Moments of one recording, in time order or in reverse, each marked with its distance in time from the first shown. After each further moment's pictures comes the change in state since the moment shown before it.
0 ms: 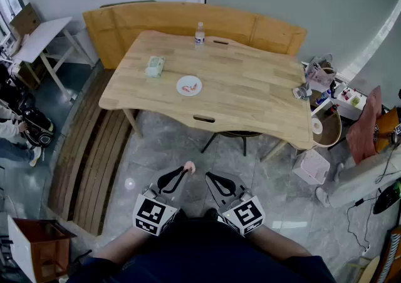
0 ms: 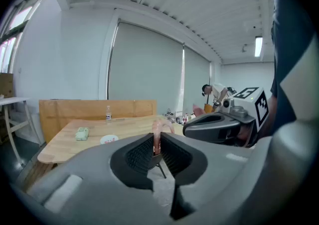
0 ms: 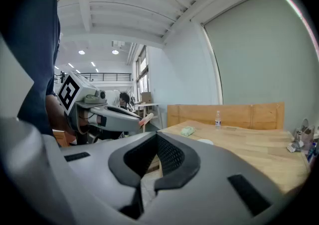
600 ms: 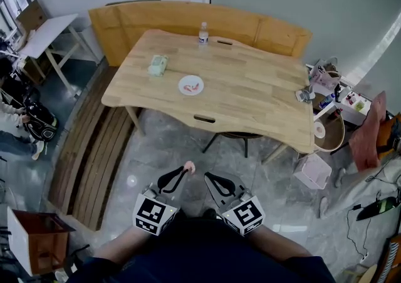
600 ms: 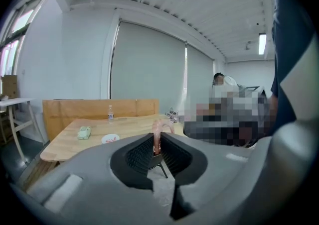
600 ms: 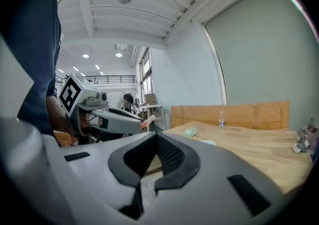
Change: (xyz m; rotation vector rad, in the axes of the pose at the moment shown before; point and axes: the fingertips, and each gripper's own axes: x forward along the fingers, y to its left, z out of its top) left arm 0.013 -0.013 0.001 -0.014 0.016 0.045; right arm -0.010 -0.013 0.003 0.001 -0.027 0.058
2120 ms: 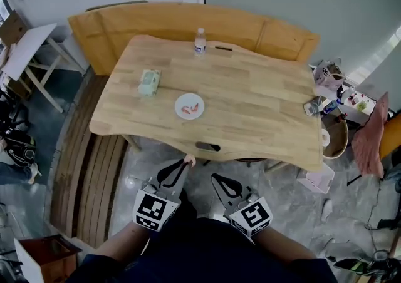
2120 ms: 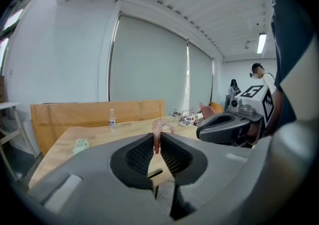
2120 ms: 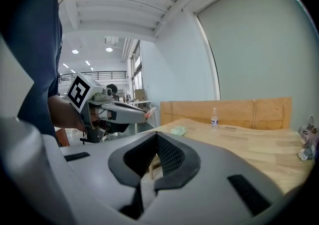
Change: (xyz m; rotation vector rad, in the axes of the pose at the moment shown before) left arm 0.141 0.162 0.036 0.044 -0.013 -0.057; right arm 0.137 -0.133 0.004 0.035 0.102 -0.078
